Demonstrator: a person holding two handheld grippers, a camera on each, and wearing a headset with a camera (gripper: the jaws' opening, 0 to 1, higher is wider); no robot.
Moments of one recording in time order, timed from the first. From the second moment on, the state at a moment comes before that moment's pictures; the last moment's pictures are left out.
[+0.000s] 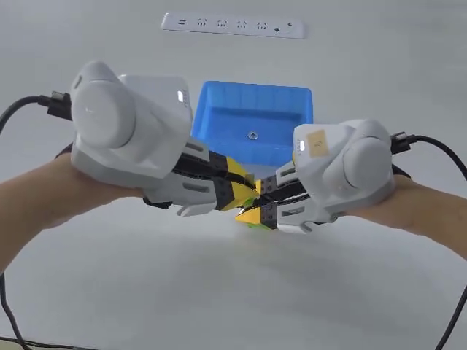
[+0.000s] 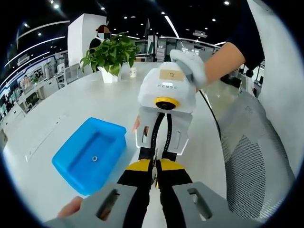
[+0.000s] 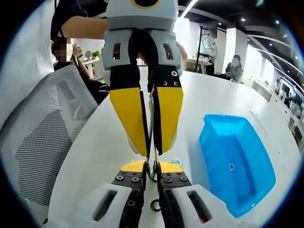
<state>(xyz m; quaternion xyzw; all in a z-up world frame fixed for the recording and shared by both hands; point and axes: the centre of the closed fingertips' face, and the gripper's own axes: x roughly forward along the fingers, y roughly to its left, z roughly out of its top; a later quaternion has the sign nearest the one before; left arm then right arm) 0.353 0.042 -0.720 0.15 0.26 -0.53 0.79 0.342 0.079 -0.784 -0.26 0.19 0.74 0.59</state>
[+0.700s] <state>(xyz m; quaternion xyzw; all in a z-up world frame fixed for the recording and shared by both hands) 0.351 0.063 -0.713 0.13 0.27 -0.50 0.81 0.347 0.081 -0.767 -0.24 0.18 0.74 0.61</state>
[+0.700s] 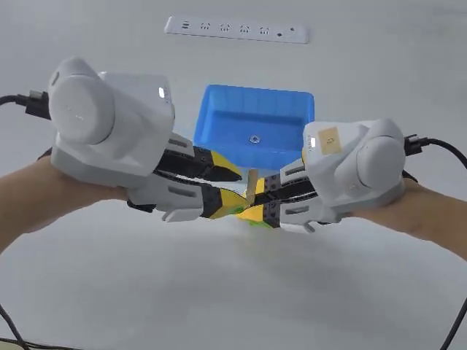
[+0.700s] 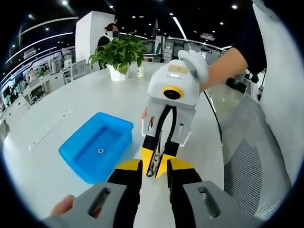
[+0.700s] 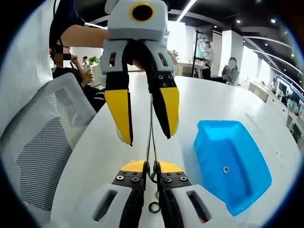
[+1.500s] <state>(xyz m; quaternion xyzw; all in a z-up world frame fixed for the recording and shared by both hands) 0.347 0.111 -0.699 0.09 0.26 -0.42 0.86 0.383 0.076 -0.687 -0.24 0.14 0.71 0.64</state>
